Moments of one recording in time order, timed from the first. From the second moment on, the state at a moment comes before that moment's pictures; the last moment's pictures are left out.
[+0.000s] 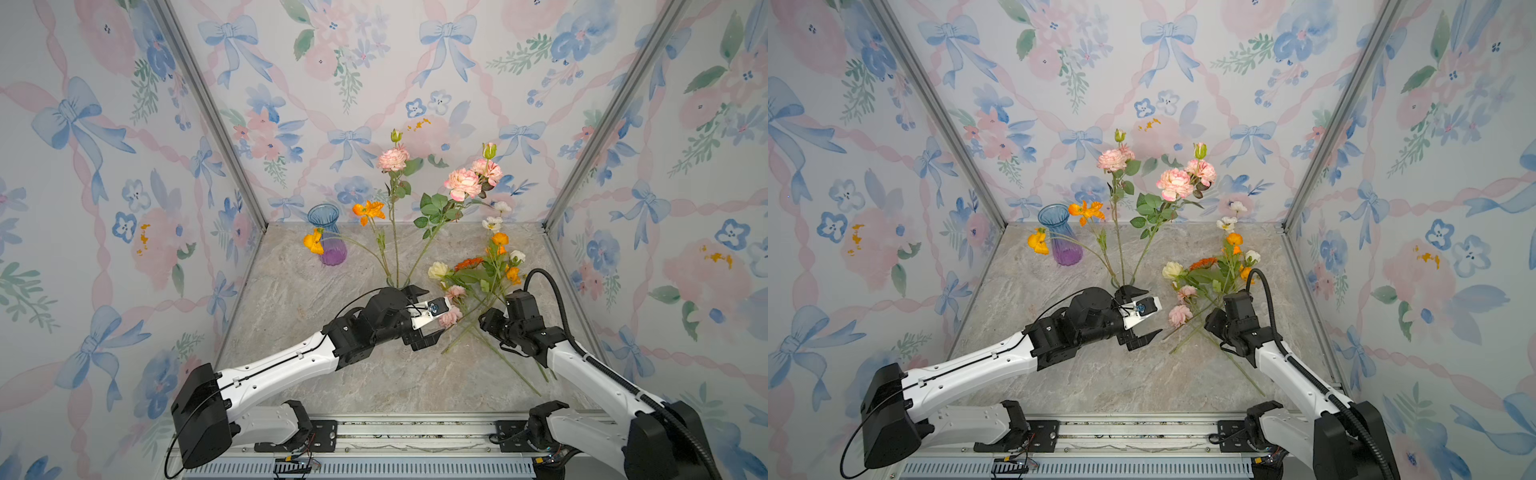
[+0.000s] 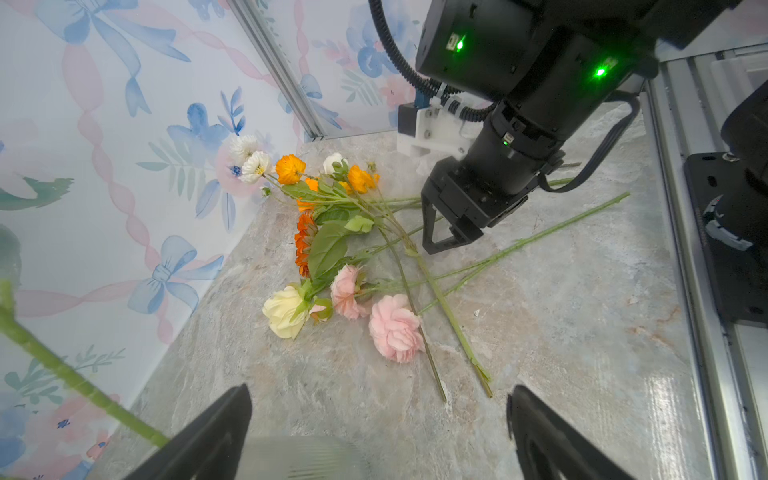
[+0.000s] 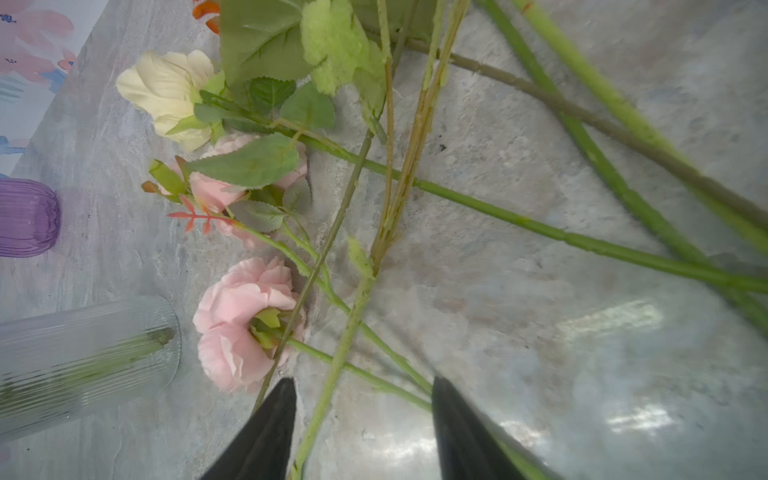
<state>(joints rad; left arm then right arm) -0.97 1.21 0.92 -0.10 0.01 0.43 0.29 1.13 0.55 -0.30 -0.02 0.79</state>
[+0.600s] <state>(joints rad) -0.97 1.18 0.91 -0.07 0.00 0.43 0.29 1.36 0.57 -0.12 -0.01 0.84</state>
